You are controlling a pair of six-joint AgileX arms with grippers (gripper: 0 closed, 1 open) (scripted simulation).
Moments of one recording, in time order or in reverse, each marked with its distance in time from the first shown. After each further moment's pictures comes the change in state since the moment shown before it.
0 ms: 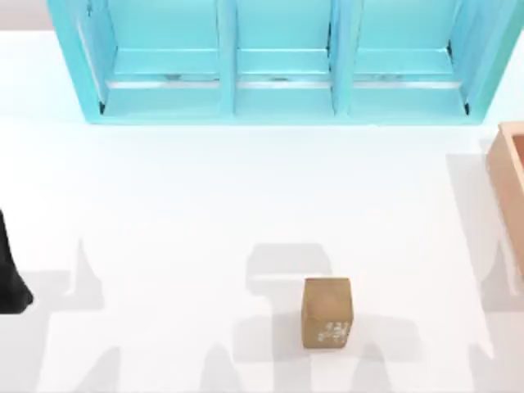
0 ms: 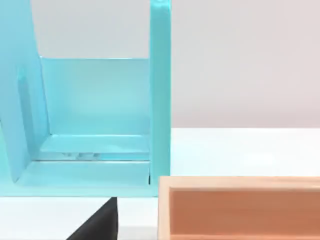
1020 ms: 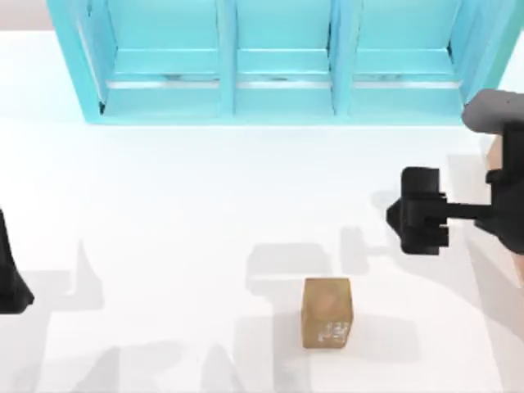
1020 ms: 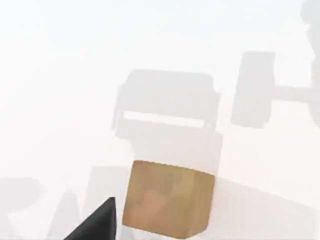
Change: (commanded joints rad) left arm 0.000 0.000 0.000 0.000 0.000 0.000; right arm 0.643 1.109 0.942 -0.725 0.010 0.568
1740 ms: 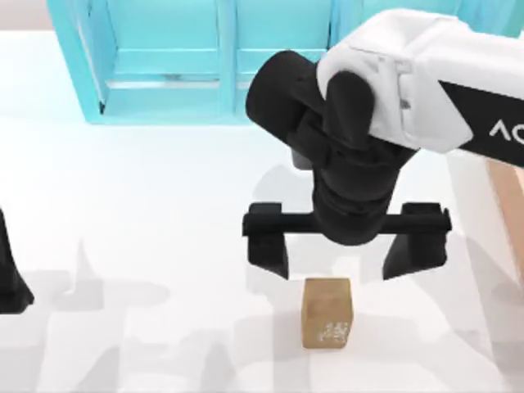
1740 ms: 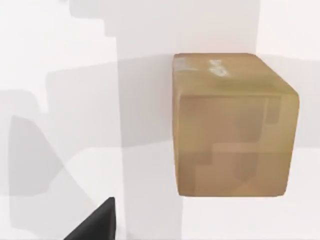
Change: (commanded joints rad) left arm 0.000 0.000 0.000 0.000 0.000 0.000; right arm 0.174 0.783 0.634 -0.523 -0.013 0.263
